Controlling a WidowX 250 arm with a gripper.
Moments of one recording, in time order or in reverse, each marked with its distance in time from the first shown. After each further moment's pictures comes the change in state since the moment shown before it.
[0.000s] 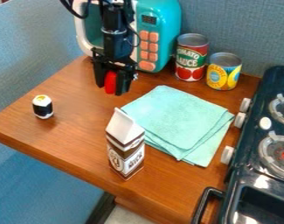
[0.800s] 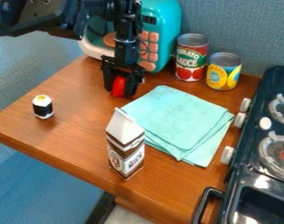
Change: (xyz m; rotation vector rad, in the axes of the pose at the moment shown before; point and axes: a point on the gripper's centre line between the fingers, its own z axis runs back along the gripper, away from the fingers) arm 0.042 0.018 -0.033 0.002 0.083 0.089
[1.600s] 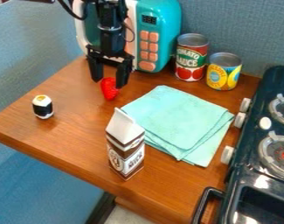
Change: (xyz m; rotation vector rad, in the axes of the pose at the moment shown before) arm -0.021 0.013 0.029 -0.008 -0.103 0.089
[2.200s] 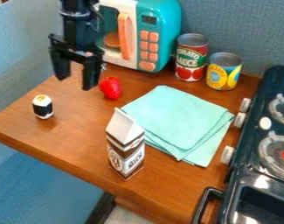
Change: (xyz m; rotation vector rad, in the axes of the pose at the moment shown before) arm -0.100 0.003 0.045 0.043 0.033 -0.043
